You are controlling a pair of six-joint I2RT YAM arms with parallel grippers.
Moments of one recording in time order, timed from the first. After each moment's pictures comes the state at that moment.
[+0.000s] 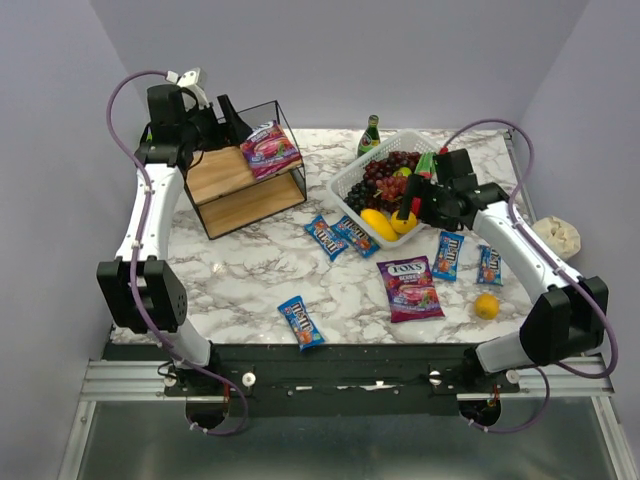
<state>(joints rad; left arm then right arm) 0.04 1.68 1.68 -0.42 0.45 -0.28 0.34 1.47 1.29 -0.70 0.00 0.45</state>
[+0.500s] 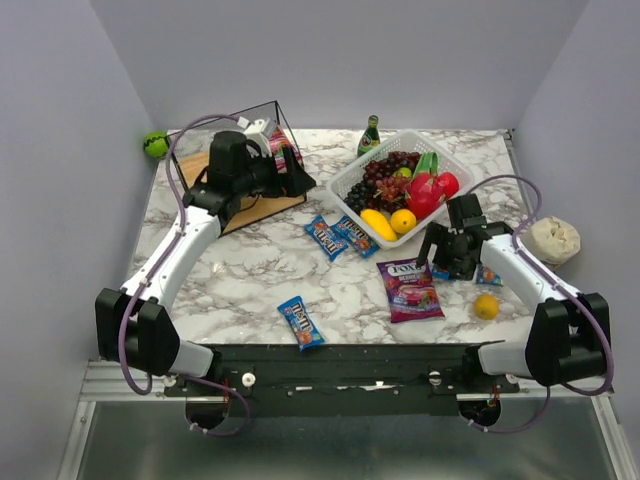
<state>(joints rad) -0.28 1.41 1.29 -0.28 0.46 -0.40 0.18 1.33 0.88 -0.70 0.02 0.51</state>
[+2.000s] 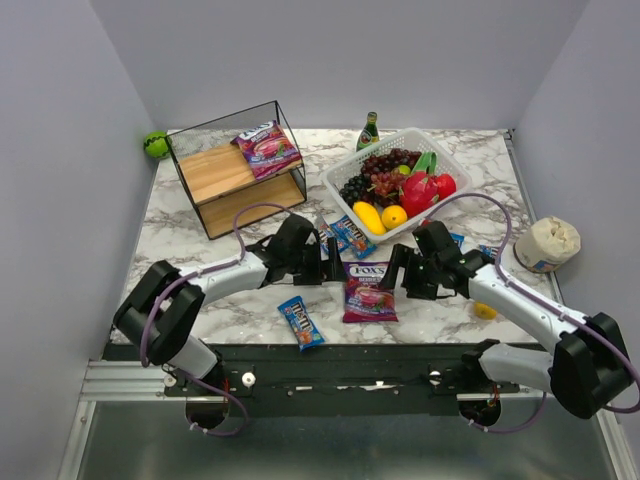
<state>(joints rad) -0.67 1.48 0.77 -0.10 0.32 -0.73 0.52 1.19 0.70 -0.54 -0.15 0.73</state>
